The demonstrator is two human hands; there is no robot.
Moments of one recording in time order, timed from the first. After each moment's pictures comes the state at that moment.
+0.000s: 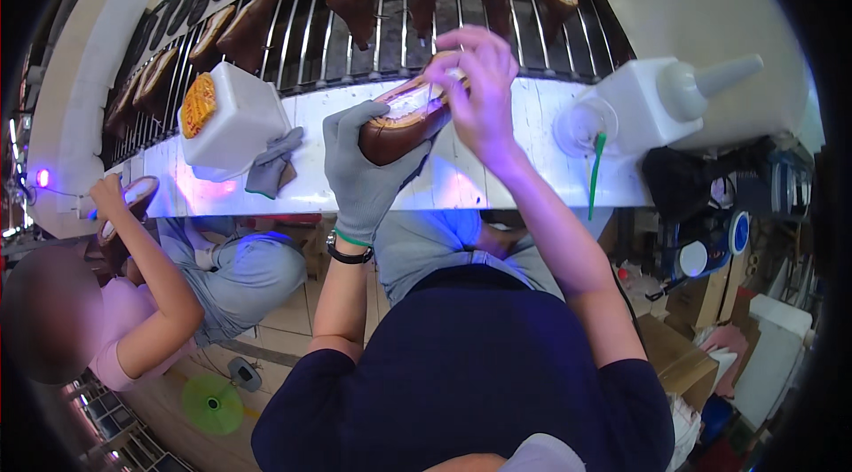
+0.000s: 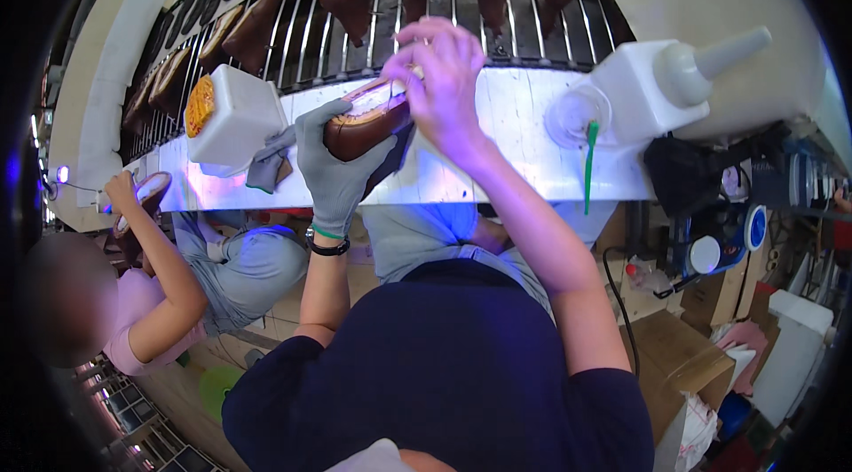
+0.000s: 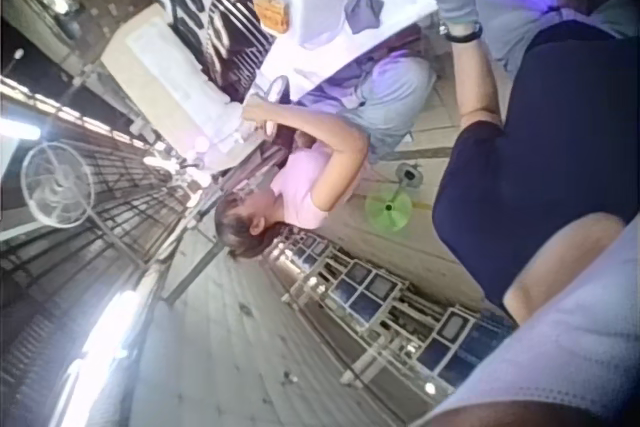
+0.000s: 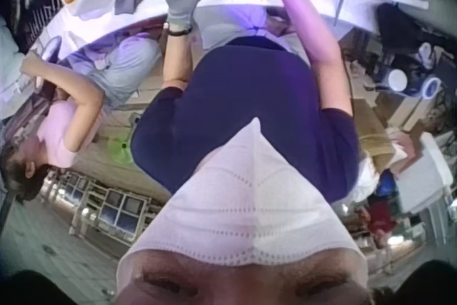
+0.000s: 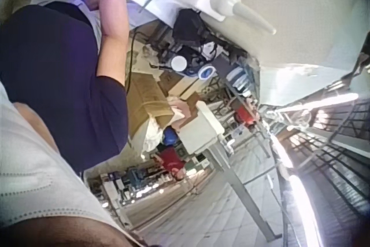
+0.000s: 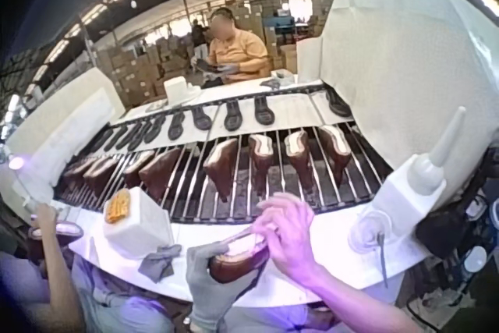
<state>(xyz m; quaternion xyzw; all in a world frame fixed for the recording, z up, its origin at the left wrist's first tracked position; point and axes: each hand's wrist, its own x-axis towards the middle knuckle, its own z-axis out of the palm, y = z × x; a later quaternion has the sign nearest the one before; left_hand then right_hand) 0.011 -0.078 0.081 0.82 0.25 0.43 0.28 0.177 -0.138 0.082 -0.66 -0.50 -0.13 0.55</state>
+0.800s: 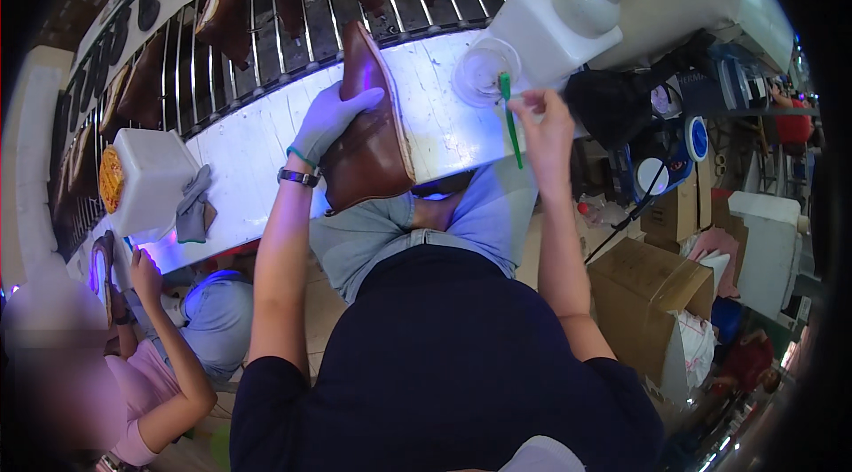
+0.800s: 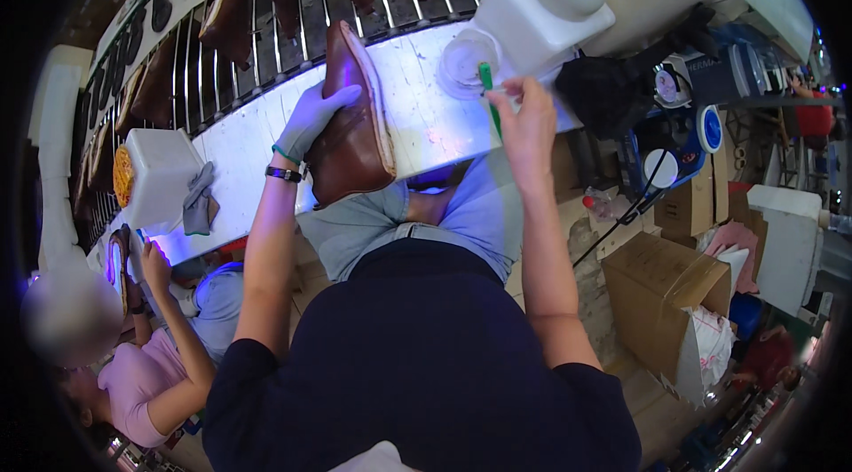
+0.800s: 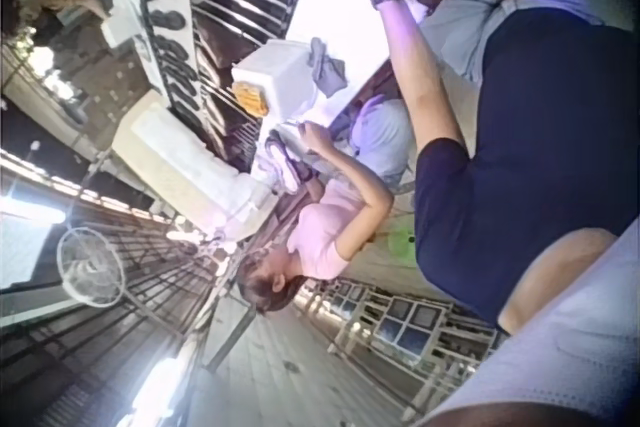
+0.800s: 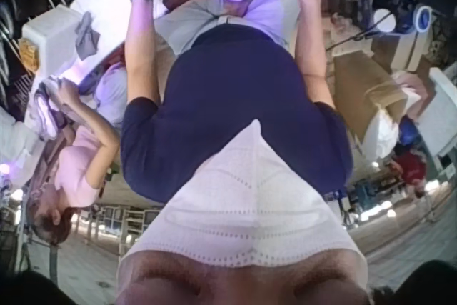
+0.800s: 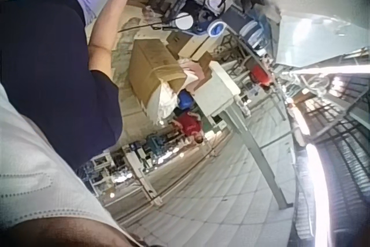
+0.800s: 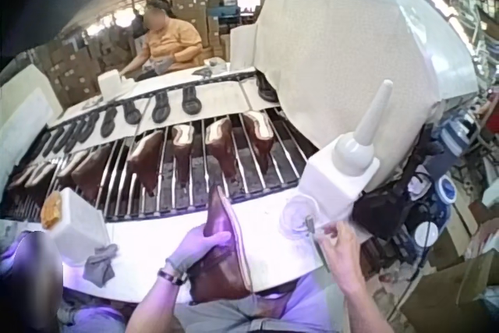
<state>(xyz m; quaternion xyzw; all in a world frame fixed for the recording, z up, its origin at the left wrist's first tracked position) 0.126 -0.057 -0.009 0.72 0.24 -0.04 0.65 0.239 -0.360 0.027 -0.90 -0.21 -0.09 0.37</state>
